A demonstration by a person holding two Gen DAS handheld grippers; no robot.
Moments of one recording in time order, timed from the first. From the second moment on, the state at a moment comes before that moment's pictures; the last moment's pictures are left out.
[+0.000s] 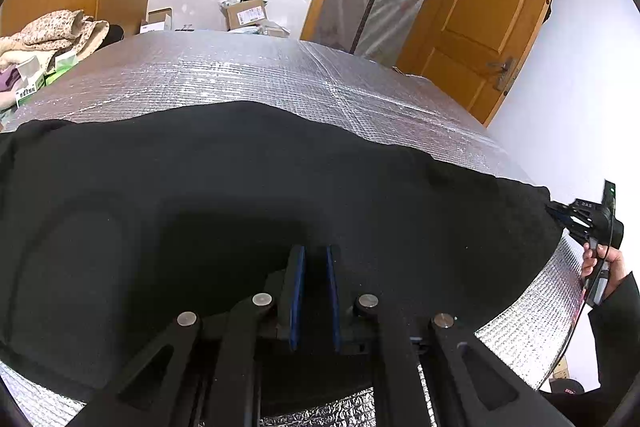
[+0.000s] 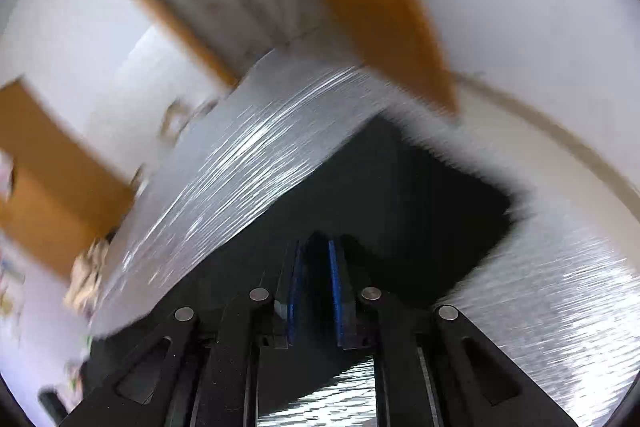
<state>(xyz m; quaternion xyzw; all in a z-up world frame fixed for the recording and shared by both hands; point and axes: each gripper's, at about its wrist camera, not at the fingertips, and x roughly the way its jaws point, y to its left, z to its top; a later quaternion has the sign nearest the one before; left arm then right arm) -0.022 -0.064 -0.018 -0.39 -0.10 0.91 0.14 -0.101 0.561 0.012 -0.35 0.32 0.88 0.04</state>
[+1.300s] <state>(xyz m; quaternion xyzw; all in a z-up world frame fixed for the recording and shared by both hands) 0.039 -0.234 -0.019 -0.34 -0.15 0.91 -0.16 -0.121 0.226 0.028 -0.42 0.07 0.85 -0.32</state>
